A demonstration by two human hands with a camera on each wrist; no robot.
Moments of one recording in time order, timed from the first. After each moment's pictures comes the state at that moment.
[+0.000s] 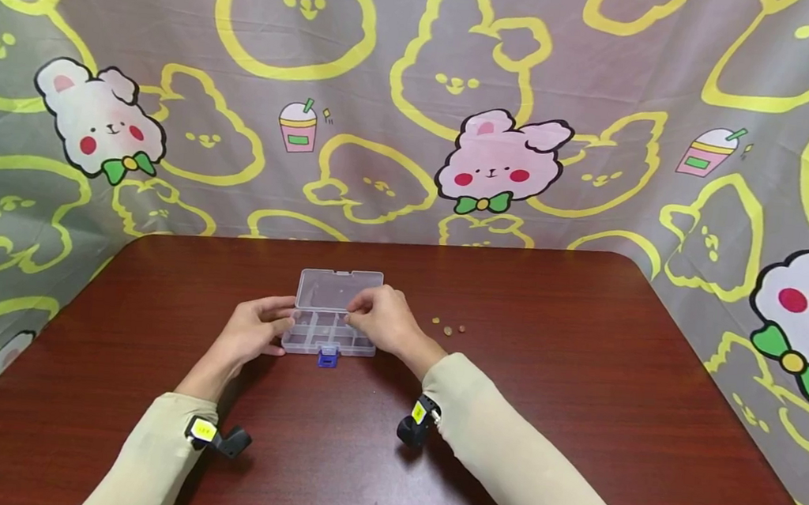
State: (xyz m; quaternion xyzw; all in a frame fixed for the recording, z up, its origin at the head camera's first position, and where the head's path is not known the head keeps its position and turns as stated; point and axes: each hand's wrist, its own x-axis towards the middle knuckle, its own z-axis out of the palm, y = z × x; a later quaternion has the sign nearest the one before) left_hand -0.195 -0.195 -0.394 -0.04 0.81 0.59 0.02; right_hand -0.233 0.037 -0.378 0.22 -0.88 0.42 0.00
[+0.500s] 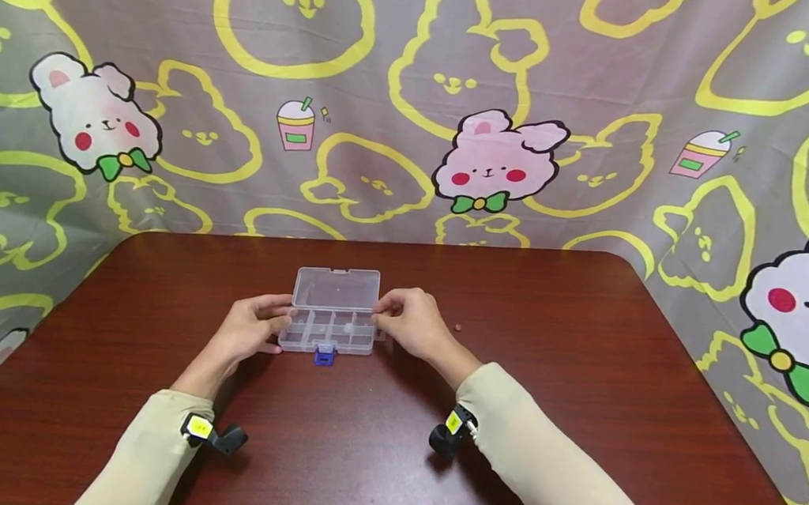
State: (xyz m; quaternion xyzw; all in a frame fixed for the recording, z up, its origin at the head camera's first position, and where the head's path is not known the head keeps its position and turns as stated) left_hand -0.193 -0.194 -0.393 -0.04 0.81 0.58 0.03; right_hand -0.222 0.081 -0.377 0.21 -0.87 0.45 0.01
